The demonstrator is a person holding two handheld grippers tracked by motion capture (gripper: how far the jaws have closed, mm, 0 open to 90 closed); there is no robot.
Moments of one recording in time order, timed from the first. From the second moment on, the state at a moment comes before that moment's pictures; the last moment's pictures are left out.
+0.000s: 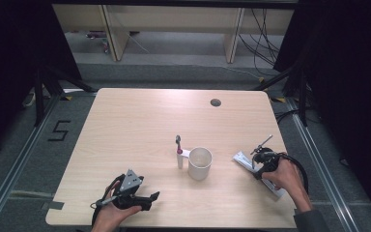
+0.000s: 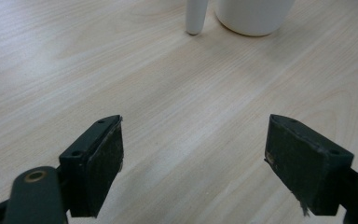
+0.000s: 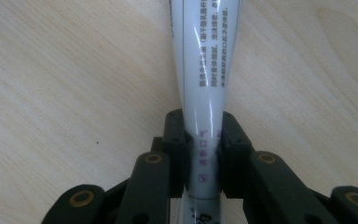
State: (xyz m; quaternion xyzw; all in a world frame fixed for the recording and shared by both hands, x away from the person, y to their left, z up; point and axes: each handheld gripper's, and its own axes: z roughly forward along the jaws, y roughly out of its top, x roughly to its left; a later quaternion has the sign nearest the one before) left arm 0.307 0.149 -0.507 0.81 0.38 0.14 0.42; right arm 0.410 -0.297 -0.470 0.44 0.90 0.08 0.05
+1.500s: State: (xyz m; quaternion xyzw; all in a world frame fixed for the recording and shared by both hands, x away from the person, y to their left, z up) left arm 0.309 0.148 -0.507 0.81 0.38 0.14 0.43; right arm 0.405 -0.302 -0.440 0.42 0.89 0.14 0.07
